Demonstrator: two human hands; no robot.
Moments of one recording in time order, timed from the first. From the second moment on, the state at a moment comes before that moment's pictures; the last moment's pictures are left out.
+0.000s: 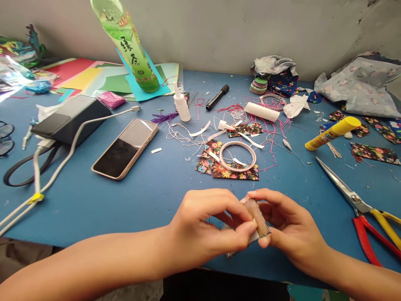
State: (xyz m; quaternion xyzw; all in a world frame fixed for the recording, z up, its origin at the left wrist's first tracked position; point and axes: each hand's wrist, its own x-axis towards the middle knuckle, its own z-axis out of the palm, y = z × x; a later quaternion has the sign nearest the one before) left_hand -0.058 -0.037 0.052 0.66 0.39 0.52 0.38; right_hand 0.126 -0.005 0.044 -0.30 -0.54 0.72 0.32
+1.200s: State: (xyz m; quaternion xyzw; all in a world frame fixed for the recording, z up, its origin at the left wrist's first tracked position) left_hand -0.055 -0.037 0.050 0.65 0.40 0.54 0.35; right_hand 0.125 -0.003 0.044 -0.32 -0.53 0.72 0.33
